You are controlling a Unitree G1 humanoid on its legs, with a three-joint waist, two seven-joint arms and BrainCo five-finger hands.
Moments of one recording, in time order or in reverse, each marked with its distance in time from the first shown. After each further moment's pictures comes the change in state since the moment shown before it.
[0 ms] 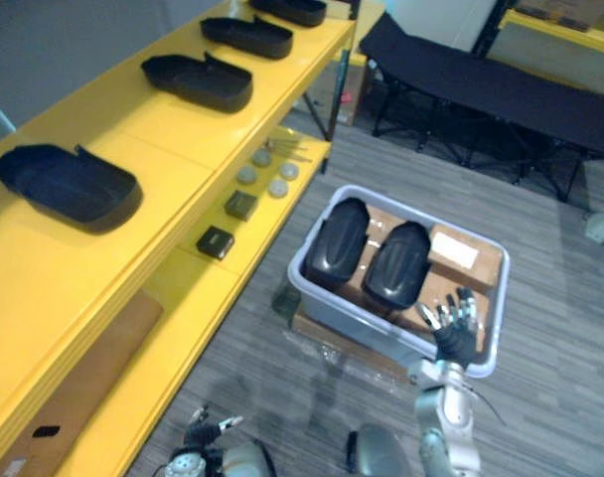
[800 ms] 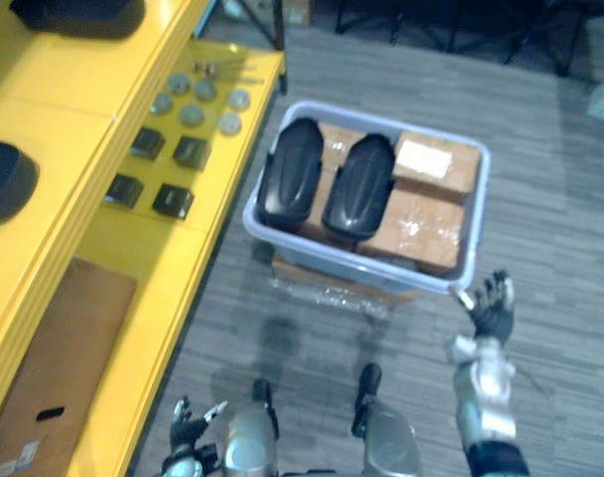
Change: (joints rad) left arm -0.002 -0.041 0.014 -0.137 -0.052 -0.197 0.100; right arm -0.431 -0.259 -0.203 0.313 0.015 0.072 0.059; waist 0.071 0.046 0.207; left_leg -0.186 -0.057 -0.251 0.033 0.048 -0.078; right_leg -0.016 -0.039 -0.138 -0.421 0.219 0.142
